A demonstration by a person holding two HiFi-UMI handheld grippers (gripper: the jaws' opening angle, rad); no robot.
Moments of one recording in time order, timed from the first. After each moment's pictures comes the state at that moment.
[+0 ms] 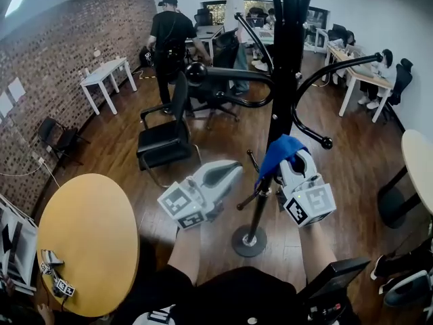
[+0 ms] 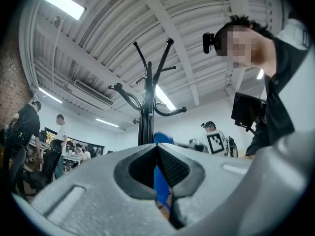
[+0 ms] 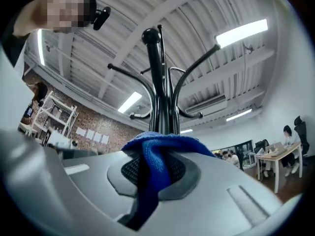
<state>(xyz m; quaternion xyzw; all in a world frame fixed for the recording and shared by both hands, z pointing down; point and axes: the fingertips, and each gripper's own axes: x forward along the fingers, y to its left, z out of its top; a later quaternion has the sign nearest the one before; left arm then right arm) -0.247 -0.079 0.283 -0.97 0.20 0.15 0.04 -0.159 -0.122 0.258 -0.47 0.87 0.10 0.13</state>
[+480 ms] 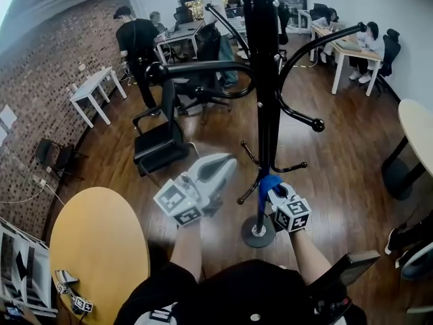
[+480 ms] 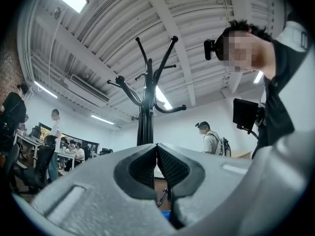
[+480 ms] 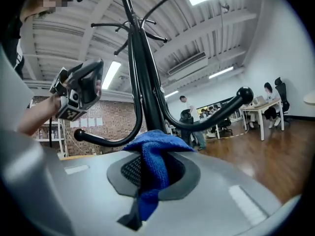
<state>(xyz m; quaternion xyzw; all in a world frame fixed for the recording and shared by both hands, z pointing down) -0.244 -0.088 0.292 -0.97 0.17 0.14 0.04 -0.148 -0.138 0.525 -0.50 0.86 -0.11 0.03</state>
